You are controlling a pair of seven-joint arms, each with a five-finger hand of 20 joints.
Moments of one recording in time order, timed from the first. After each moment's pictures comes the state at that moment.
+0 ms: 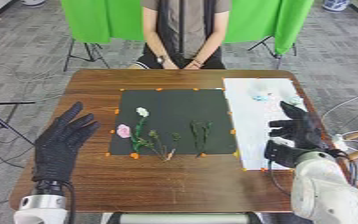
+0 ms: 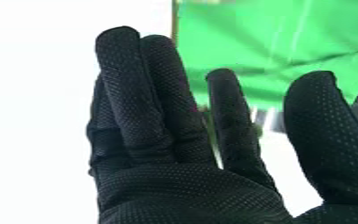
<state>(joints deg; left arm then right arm) 133.8 -54.5 -91.0 -130.5 36.8 18.1 25.1 -111.1 -64.7 88.9 -124.8 -88.0 29.8 33.4</state>
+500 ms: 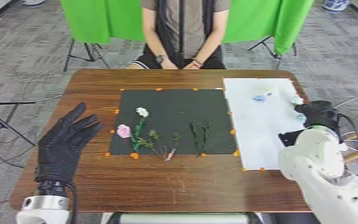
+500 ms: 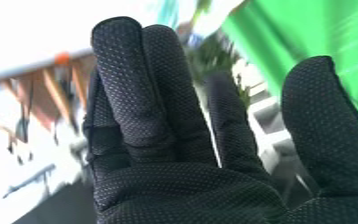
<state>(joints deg) 133.8 -54.0 -90.2 -131.1 36.9 18.4 24.8 -90.3 -52.9 74.4 -108.8 -126.4 19.4 68.0</state>
